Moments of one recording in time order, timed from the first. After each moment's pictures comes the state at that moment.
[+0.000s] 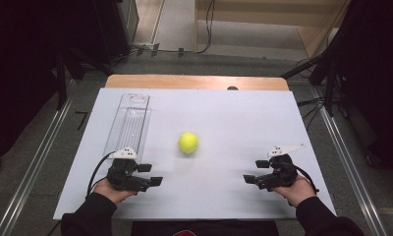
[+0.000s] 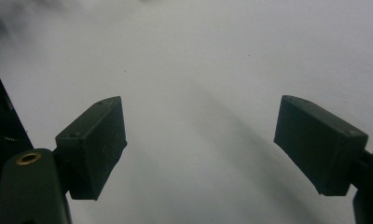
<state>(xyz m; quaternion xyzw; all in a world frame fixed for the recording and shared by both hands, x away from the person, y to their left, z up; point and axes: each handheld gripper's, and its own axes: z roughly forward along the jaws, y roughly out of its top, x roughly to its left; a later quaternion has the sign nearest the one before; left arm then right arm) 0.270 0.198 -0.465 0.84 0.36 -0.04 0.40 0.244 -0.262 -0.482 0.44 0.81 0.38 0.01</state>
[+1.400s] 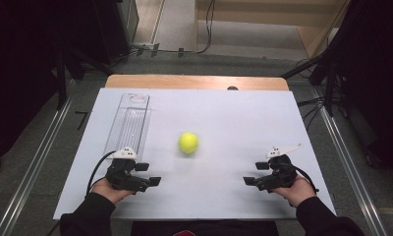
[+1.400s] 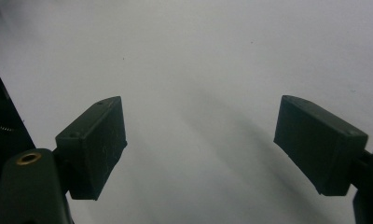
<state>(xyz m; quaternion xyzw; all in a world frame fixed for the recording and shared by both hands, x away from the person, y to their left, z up) 0.271 0.200 -0.464 0.85 0.35 -0.02 0.38 0.244 -0.261 -0.484 0.44 0.82 0.36 0.00</state>
